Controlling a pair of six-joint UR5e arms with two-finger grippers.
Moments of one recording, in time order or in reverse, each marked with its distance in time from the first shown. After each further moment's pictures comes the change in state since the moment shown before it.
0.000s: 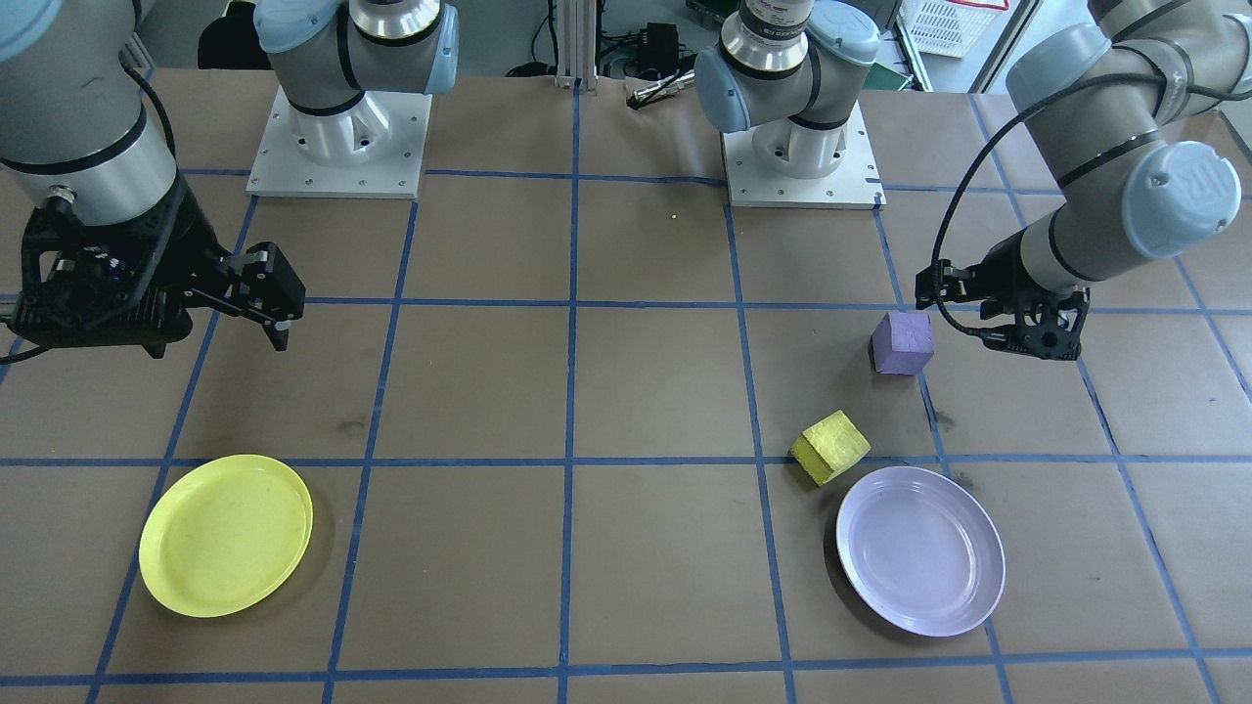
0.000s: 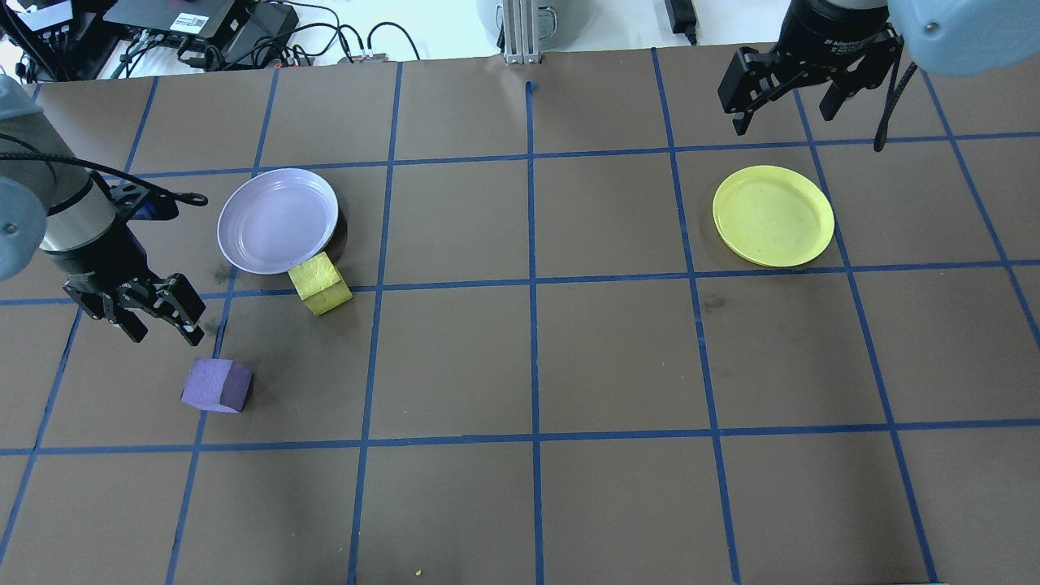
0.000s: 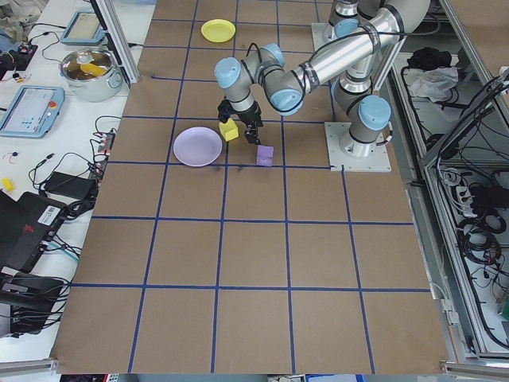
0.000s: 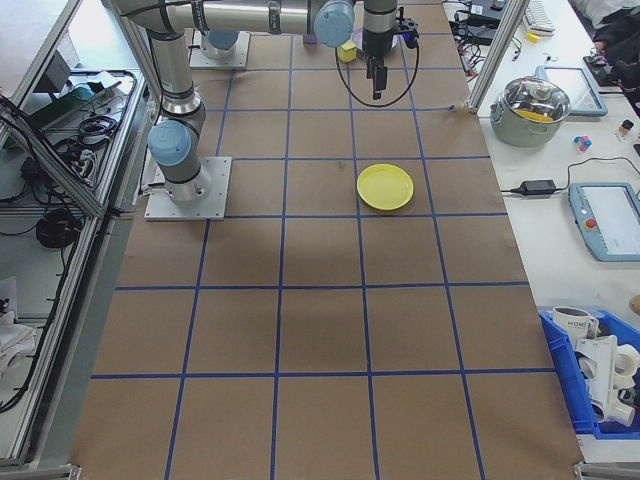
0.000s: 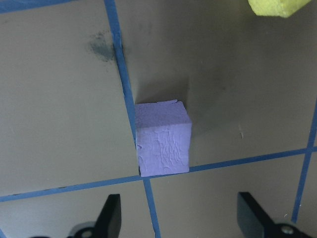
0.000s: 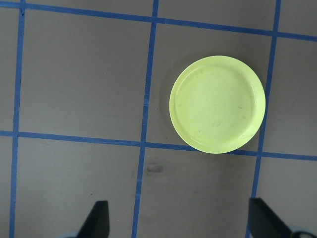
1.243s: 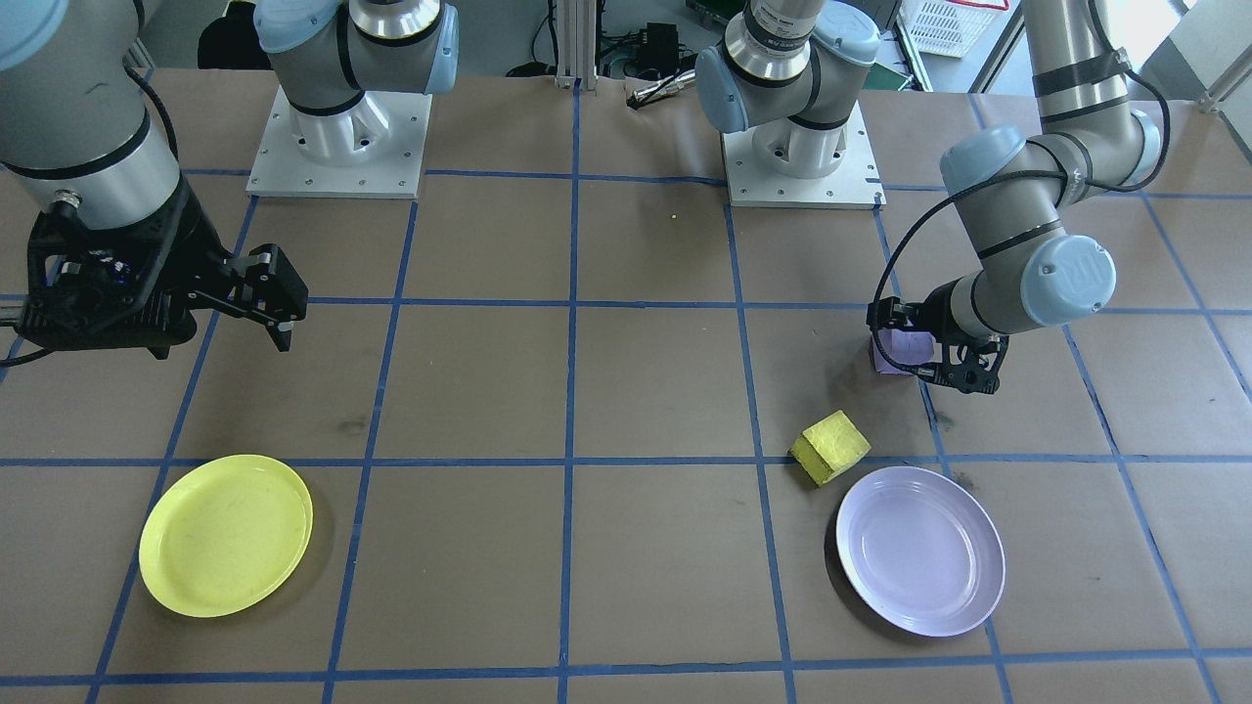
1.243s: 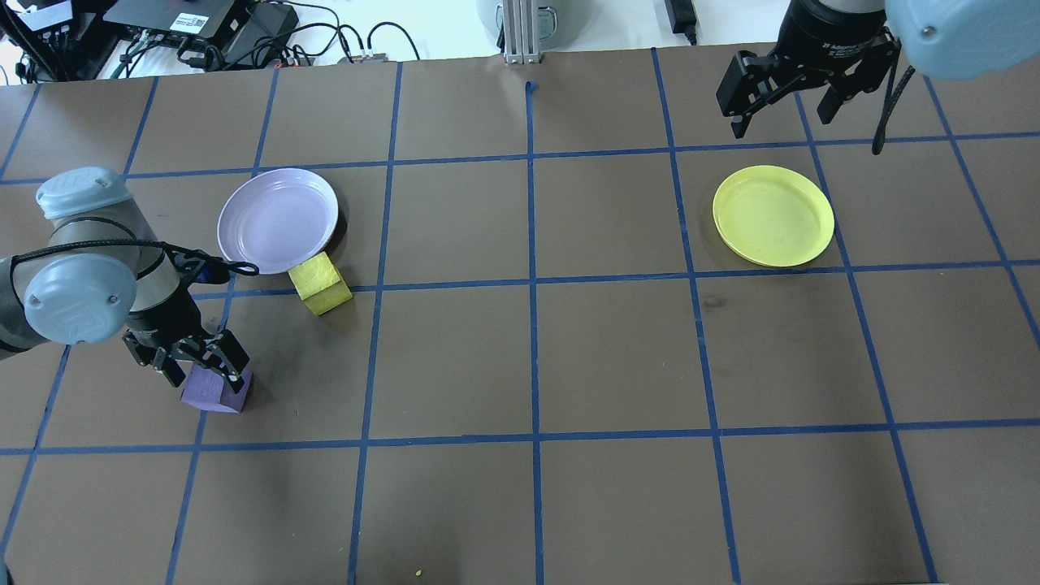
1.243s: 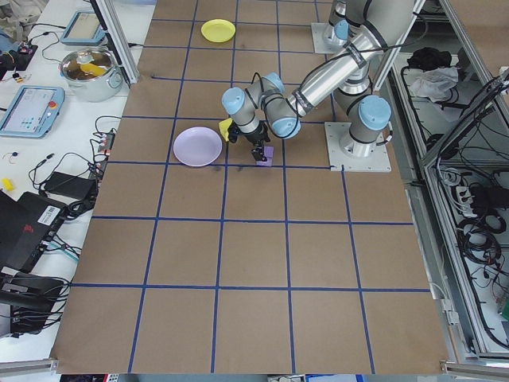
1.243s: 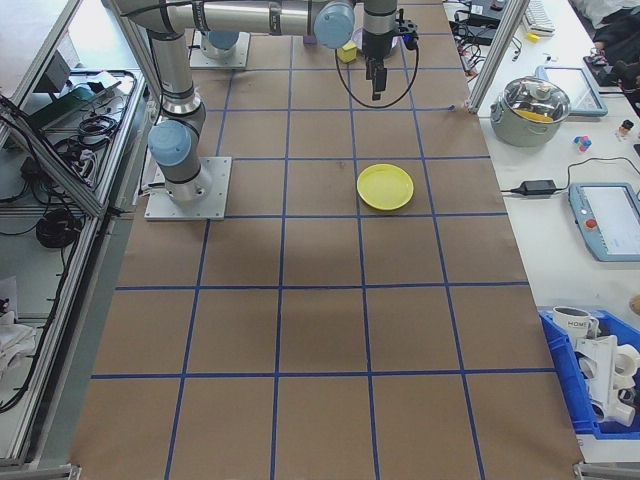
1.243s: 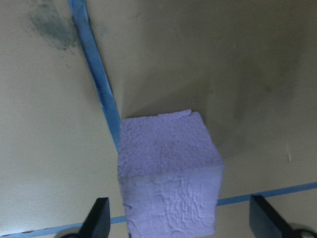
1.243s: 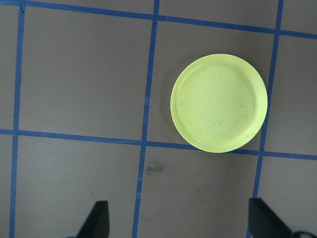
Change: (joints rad) left arm -0.003 -0.115 -0.182 0.231 0.052 0.015; right arm 0.000 0.001 0.006 -0.001 0.004 -0.002
